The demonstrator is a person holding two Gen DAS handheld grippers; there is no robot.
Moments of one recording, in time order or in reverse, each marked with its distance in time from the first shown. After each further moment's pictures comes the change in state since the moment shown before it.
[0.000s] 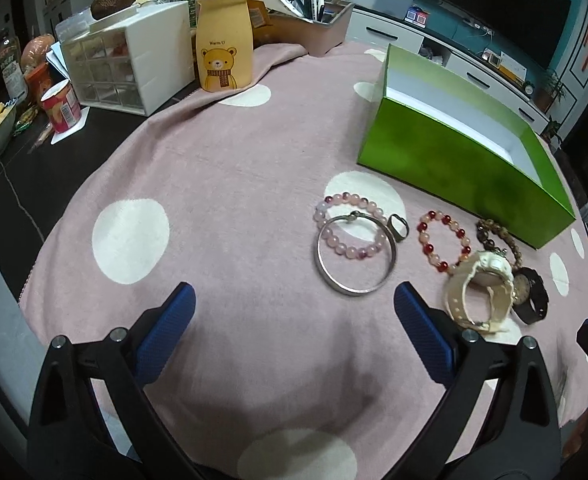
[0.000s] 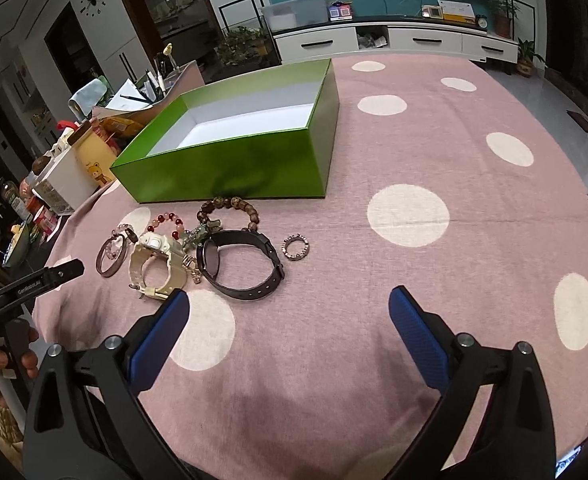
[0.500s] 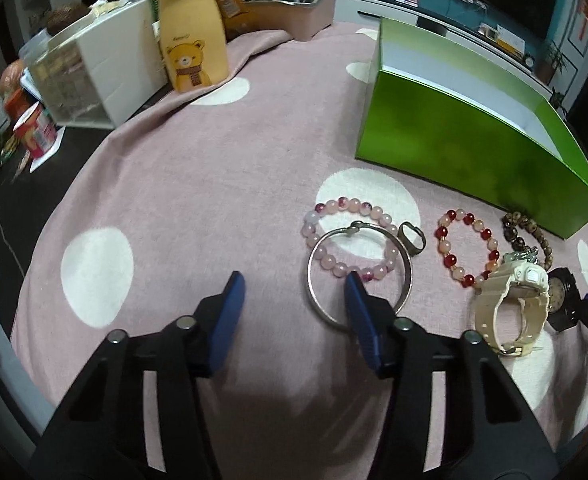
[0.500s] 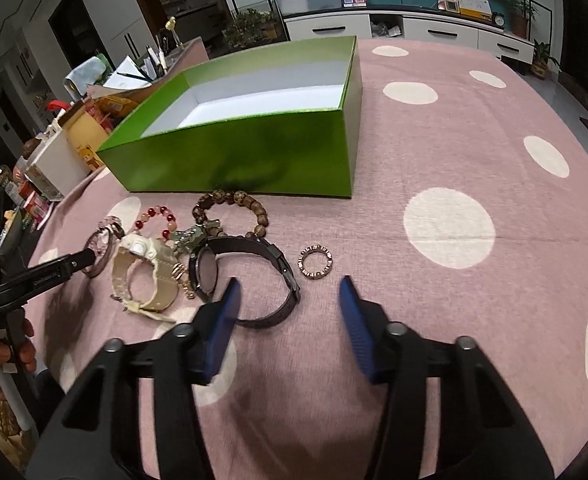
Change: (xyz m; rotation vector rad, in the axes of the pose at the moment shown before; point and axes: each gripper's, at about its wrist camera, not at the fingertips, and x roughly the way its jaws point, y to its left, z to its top) left arm 0.039 -0.017 0.016 0.099 0.021 0.045; right arm 0.045 0.009 0.012 -0.038 0.057 -0.013
